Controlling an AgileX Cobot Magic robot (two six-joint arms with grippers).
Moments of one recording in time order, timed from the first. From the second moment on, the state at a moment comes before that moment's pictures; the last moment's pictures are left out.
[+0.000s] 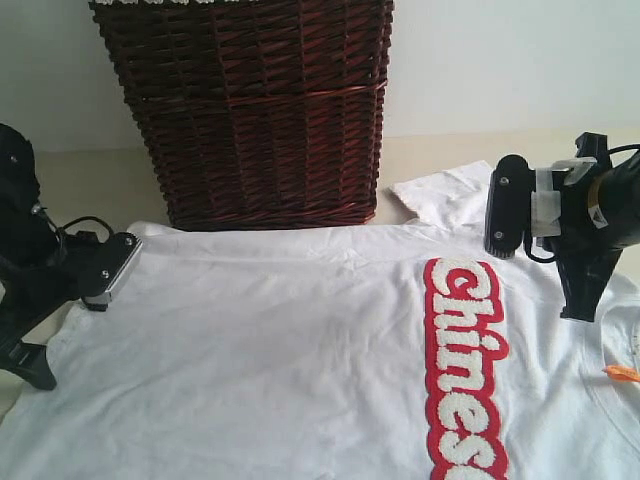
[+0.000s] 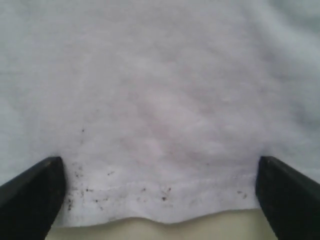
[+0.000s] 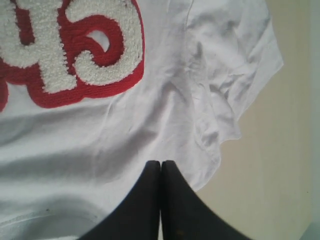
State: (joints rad) left arm -0.15 2.00 -1.15 -0.06 0.85 1.66; right arm 0.26 1.60 -0.79 -0.71 0.31 -0.44
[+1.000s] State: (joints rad) left arm -0.13 2.00 -1.13 -0.05 0.80 1.65; right arm 0.26 1.60 -0.79 -0.69 0.34 -0.44
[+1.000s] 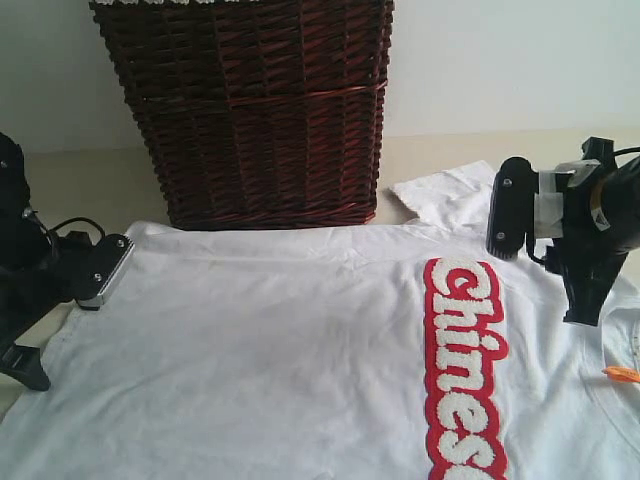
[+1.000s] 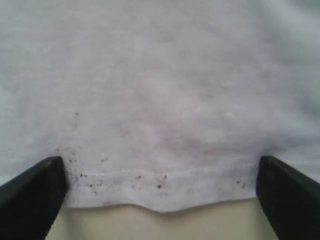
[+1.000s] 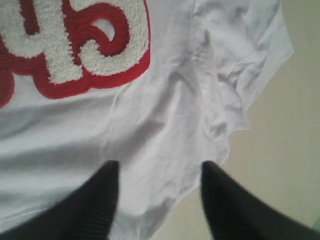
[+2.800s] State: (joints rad) left arm -0.13 2.00 -1.13 -0.05 0.80 1.65; right arm 0.08 1.74 -0.79 -0.38 0.70 -0.95
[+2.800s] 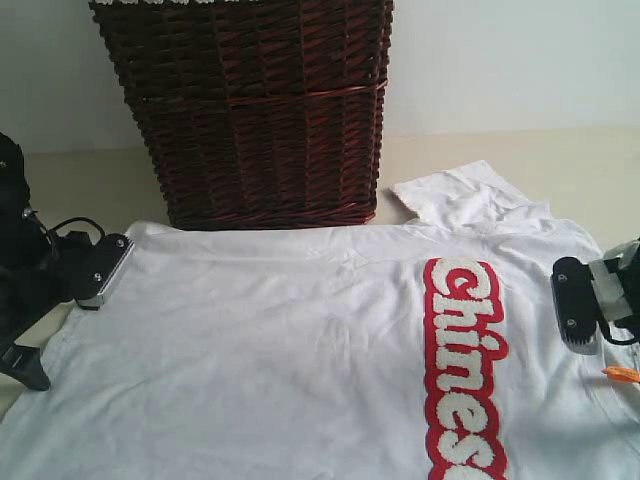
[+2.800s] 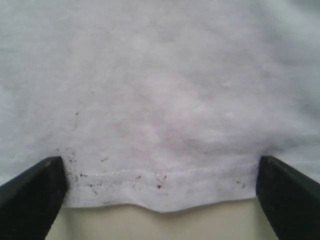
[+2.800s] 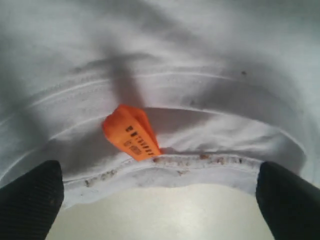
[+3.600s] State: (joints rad) left arm -0.13 2.00 -1.13 -0.05 0.80 1.65; right arm 0.00 1.75 -0.79 -0.30 0.68 -1.04
